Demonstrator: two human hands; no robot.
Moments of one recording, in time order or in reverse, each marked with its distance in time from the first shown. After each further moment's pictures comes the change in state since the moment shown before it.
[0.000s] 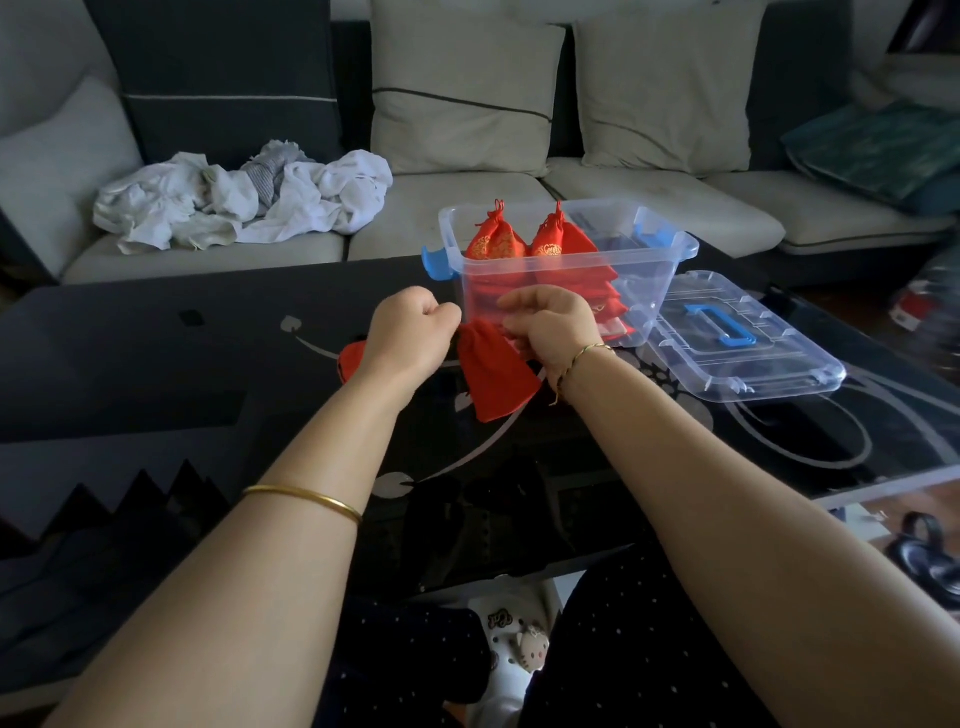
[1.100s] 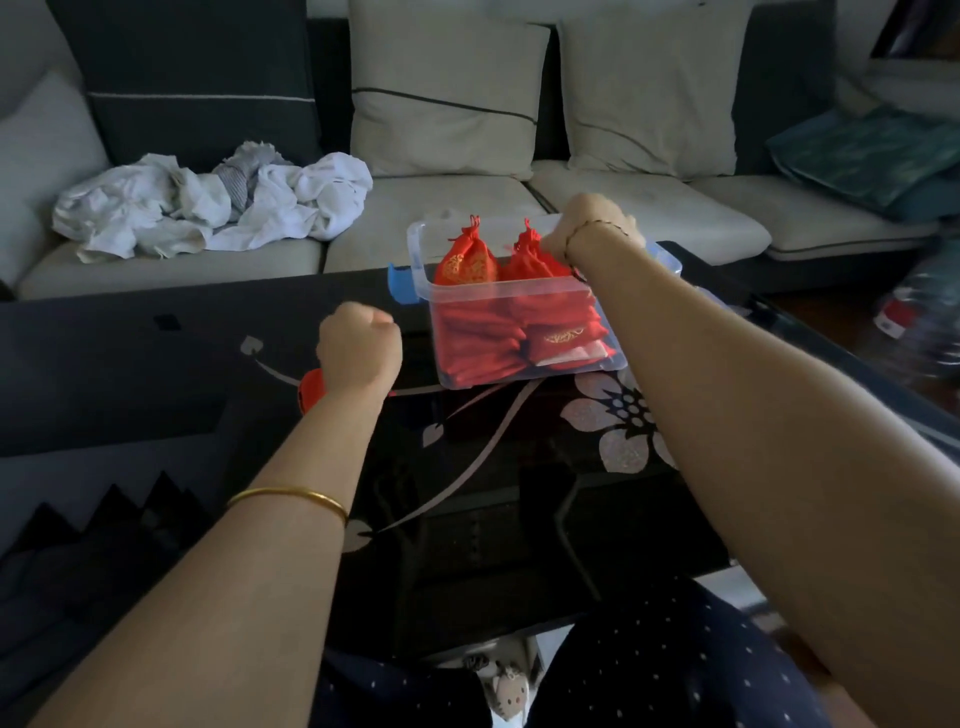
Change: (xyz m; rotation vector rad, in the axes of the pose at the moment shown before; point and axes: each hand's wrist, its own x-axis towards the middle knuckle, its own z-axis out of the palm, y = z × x) left_hand 0.055 -0.025 0.020 0.156 0.240 -0.175; right_hand 0.109 -0.070 -0.053 -0.958 0.248 0.051
